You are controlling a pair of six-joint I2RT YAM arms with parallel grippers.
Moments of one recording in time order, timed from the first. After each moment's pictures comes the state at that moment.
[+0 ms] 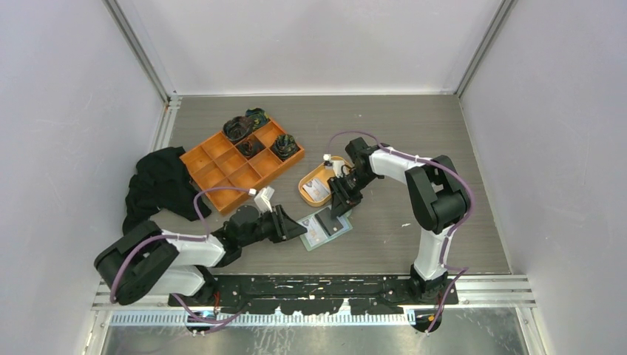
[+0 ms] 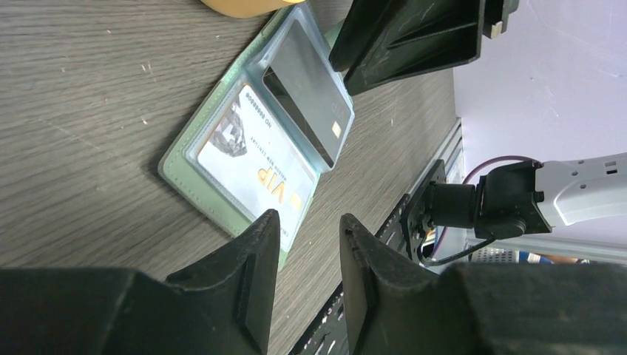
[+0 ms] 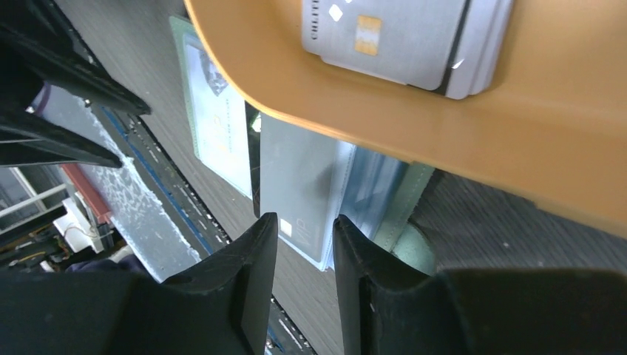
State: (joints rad) left arm -0.78 1.27 0.17 0.74 0.22 -1.00; right arm 0.44 1.89 1.17 -0.75 -0.71 -0.13
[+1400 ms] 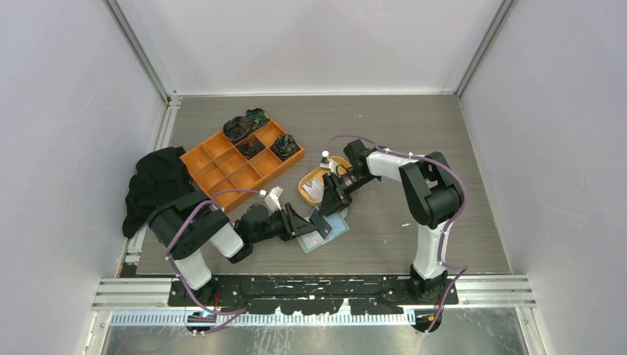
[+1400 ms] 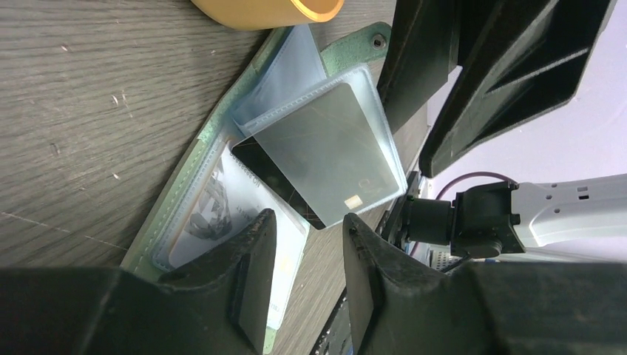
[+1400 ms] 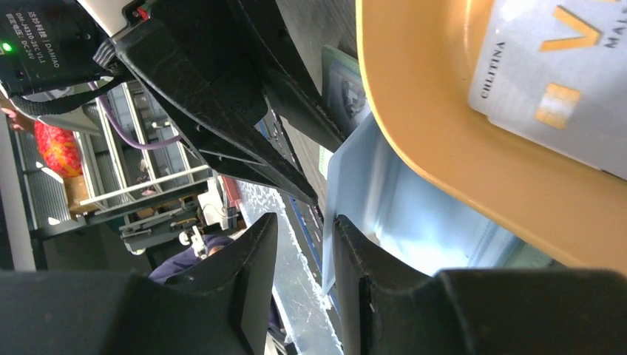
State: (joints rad) left arm -0.79 1.73 0.23 1.18 0.28 -1.14; right arm 0.43 1.94 1.17 -0.66 -1.09 0.03
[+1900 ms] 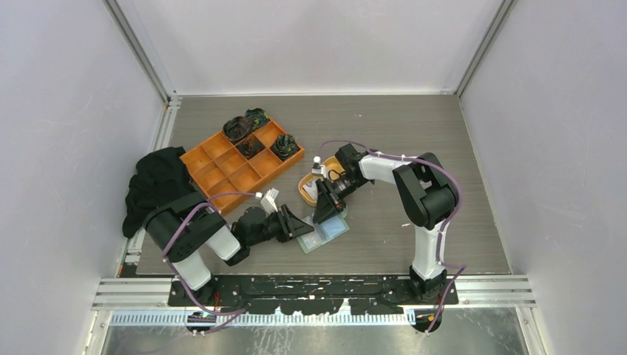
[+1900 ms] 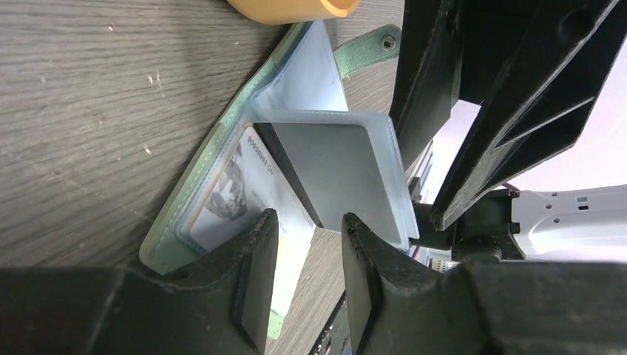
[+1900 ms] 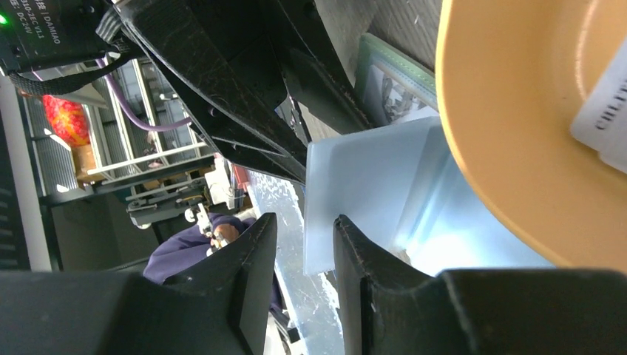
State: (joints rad) left arm -0.79 1.71 0.19 1.18 0.25 -1.15; right arm 0.50 1.96 1.17 -0.65 -1.14 0.04
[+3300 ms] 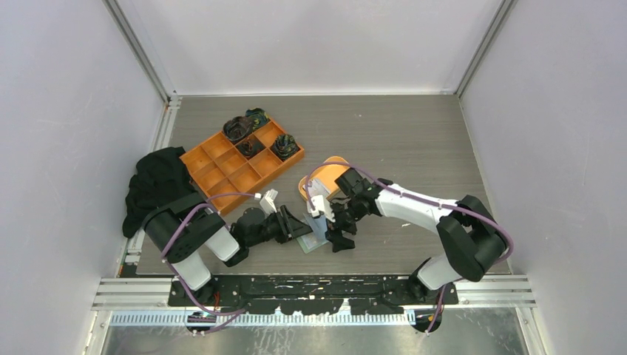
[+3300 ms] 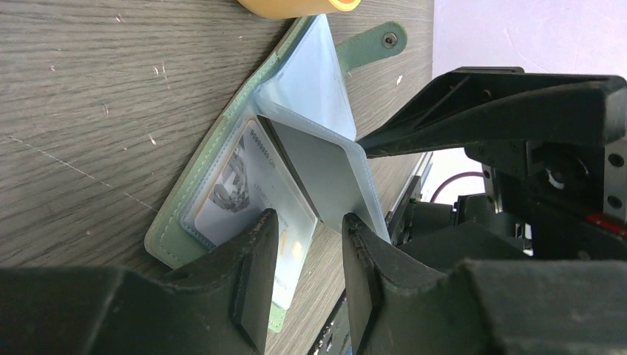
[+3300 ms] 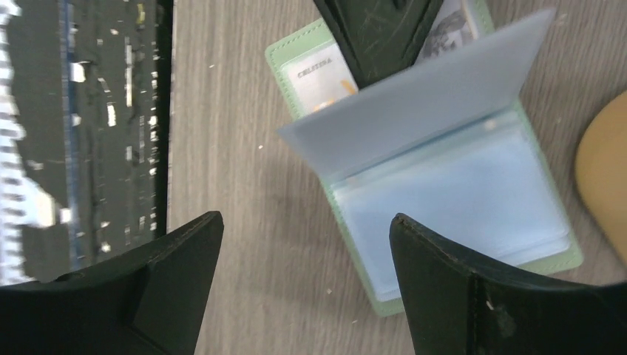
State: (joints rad) left arm -0.79 1.69 0.17 1.18 0.24 -1.15; right arm 0.69 1.49 0.83 -0.58 -0.69 -0.78
